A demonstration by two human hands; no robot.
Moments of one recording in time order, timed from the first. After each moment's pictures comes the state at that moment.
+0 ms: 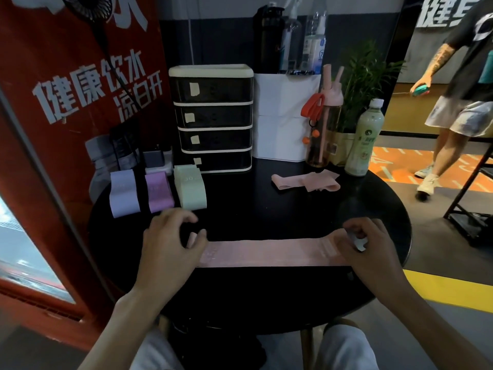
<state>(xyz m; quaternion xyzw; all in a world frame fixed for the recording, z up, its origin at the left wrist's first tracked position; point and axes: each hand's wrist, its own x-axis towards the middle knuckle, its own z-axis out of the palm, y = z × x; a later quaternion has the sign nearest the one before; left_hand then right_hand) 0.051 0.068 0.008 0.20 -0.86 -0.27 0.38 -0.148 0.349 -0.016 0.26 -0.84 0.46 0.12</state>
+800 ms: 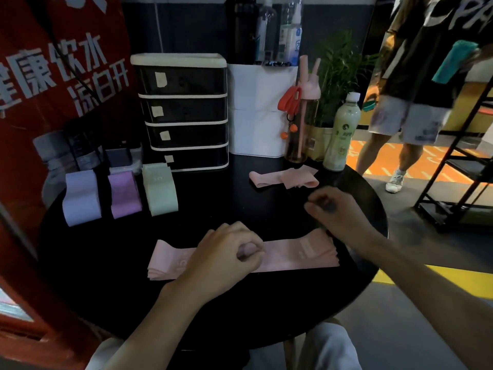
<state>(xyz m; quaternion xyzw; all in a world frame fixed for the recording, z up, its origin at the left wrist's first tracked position) -0.028 0.131 -0.003 0.02 -0.95 -0.28 0.16 -0.206 0.324 0.022 0.30 -0.84 0.46 0.03</state>
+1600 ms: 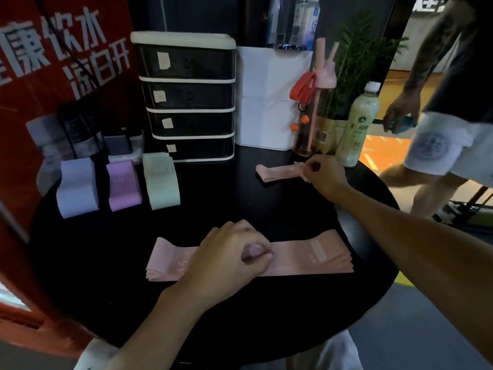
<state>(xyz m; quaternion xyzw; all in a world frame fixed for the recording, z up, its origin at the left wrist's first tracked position) -0.029 0.129 -0.006 0.02 -0.94 -0.28 0.17 -0.313 0.251 0.018 0.26 -0.90 0.34 0.11</state>
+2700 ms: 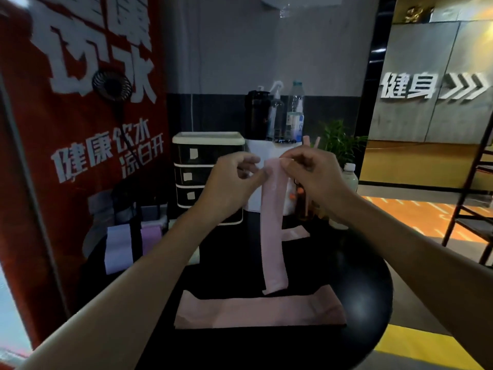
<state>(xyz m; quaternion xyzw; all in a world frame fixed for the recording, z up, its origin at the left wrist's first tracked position) -0.054 0.108 0.192 0.02 -0.83 -0.40 0.39 -0.156 0.257 0.202 0.48 -0.68 0.53 0.18</state>
